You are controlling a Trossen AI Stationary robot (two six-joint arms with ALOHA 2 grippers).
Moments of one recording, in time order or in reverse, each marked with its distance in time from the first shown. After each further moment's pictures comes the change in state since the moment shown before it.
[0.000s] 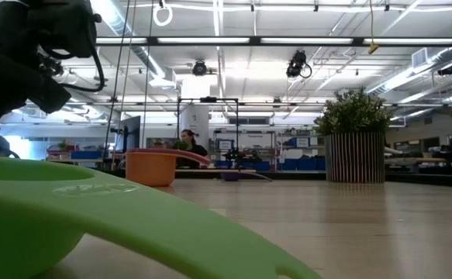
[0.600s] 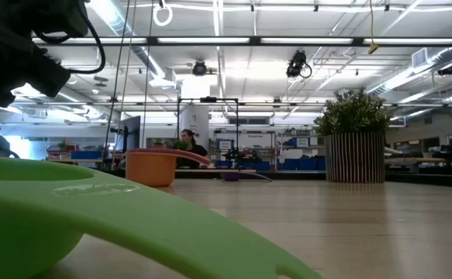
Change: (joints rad) left arm 0.039 -0.188 0.000 -0.021 0.026 0.149; right arm 0.003 0.000 0.000 0.000 0.000 -0.004
